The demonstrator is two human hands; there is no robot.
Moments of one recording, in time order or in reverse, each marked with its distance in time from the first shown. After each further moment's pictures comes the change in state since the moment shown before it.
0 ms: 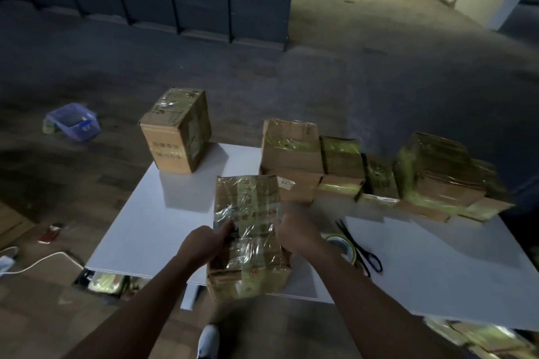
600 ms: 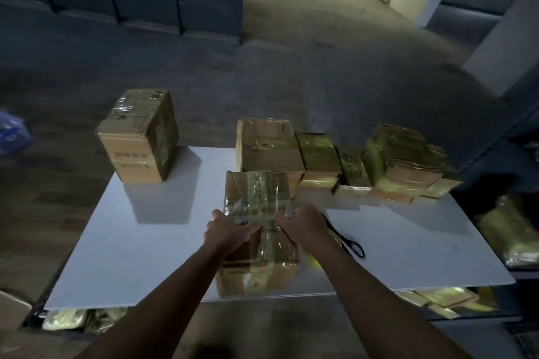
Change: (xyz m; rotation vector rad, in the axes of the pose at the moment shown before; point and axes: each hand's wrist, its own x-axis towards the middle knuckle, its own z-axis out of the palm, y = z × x) left_hand 0.050 0.039 0.016 -0.432 -0.085 -0.058; right_hand 0.008 0.012 -0.003 0.264 0.349 0.230
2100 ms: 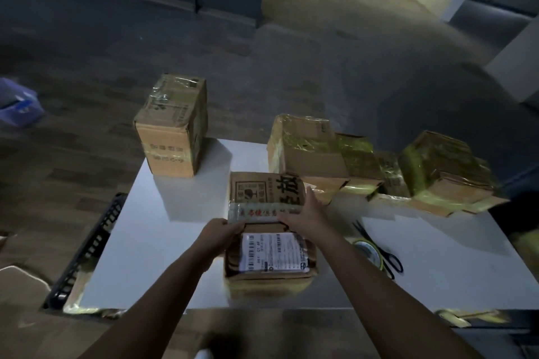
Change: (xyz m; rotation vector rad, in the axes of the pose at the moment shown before) left_hand 0.025 -0.045 -0.098 -0.259 -0.239 0.040; right_hand 0.048 -0.066 0.066 0.172 -0.151 0.077
